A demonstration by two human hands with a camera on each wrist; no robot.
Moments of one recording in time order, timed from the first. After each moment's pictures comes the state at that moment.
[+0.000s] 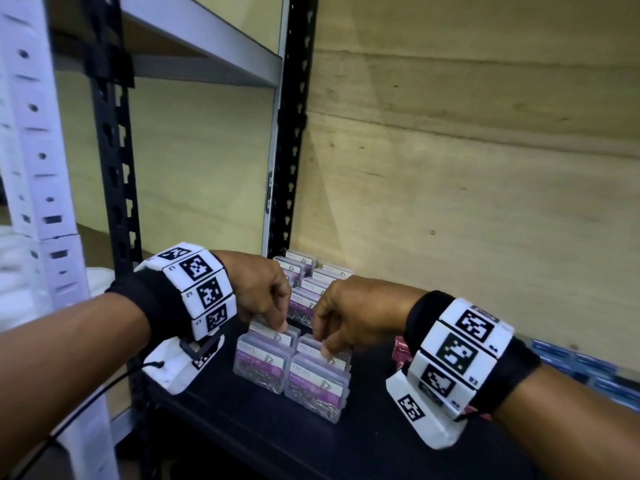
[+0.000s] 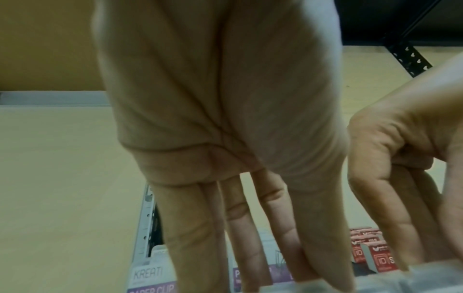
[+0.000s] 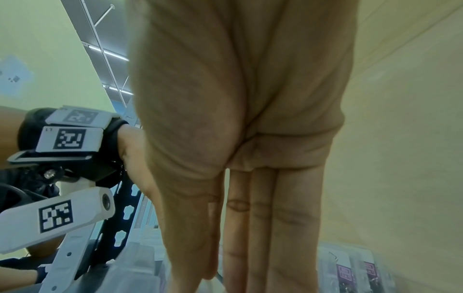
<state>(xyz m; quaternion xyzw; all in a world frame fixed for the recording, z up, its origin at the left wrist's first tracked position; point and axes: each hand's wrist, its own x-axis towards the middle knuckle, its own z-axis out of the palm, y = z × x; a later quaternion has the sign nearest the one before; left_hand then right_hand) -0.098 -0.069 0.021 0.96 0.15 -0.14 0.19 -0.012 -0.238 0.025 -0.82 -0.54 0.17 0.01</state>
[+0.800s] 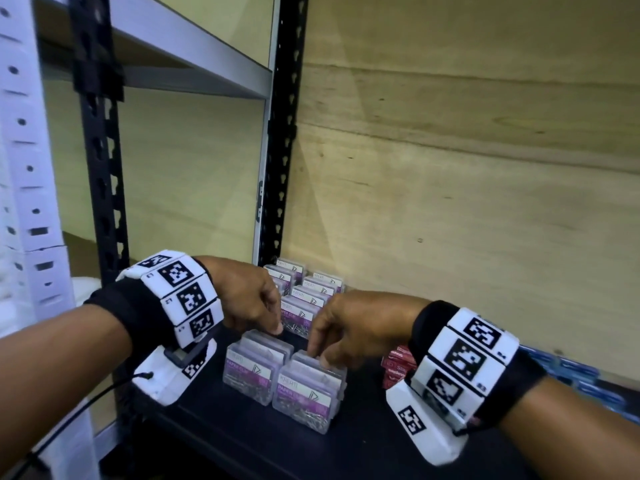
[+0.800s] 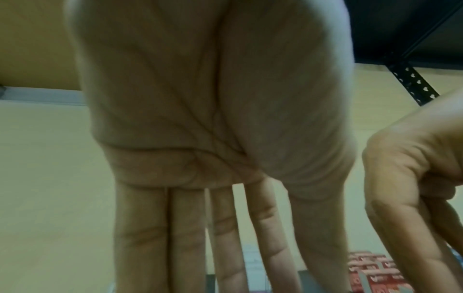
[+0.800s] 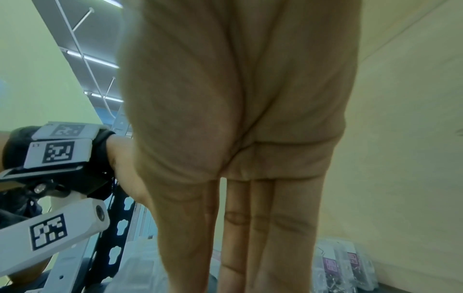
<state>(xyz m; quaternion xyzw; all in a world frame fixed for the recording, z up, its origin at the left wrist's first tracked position) -0.100 -0.071 0.025 0.96 0.15 -0.14 0.21 -0.007 -0.256 0.030 -0.81 -0.55 0.21 0.03</state>
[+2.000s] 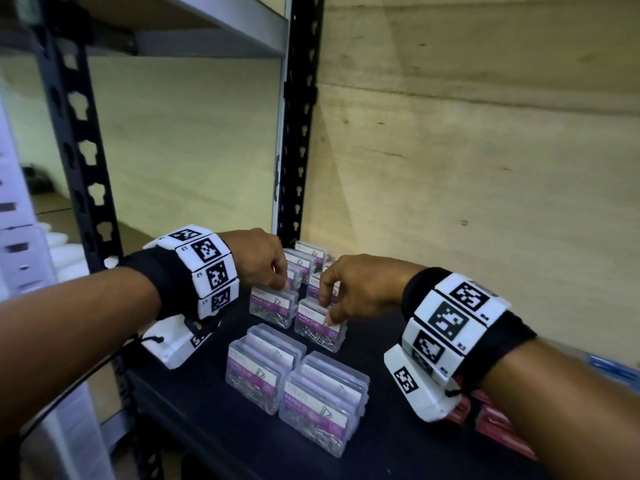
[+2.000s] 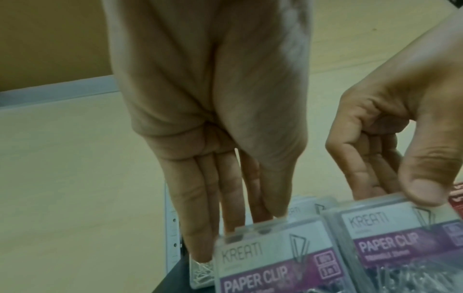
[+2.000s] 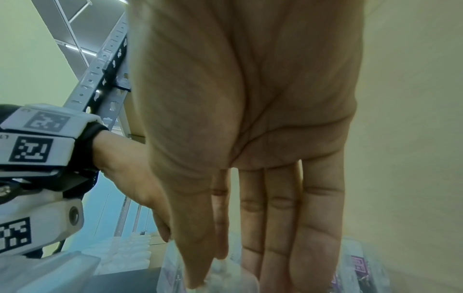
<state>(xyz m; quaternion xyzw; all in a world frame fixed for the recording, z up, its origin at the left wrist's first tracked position) -0.054 -0.027 0.007 0.98 0.21 -0.05 0.04 0.040 -0.197 0.018 -0.83 -0.54 0.13 0.01</state>
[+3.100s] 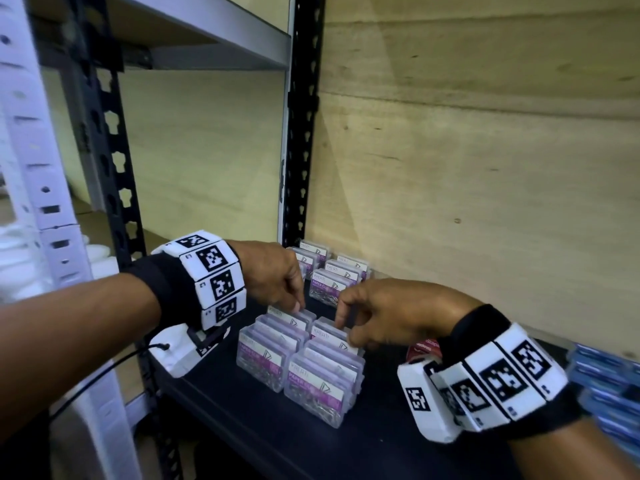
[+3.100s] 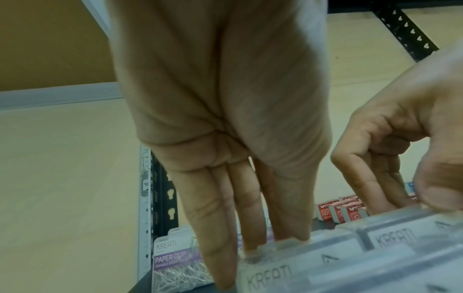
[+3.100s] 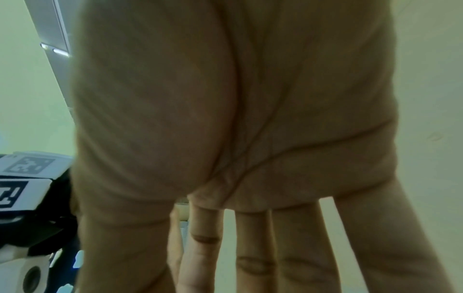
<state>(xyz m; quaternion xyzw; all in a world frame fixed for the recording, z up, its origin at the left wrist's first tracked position) -0.080 -0.072 0.017 0.98 0.12 -0.12 0.08 0.019 -0.256 0.014 -0.82 -0.53 0.22 0.06</state>
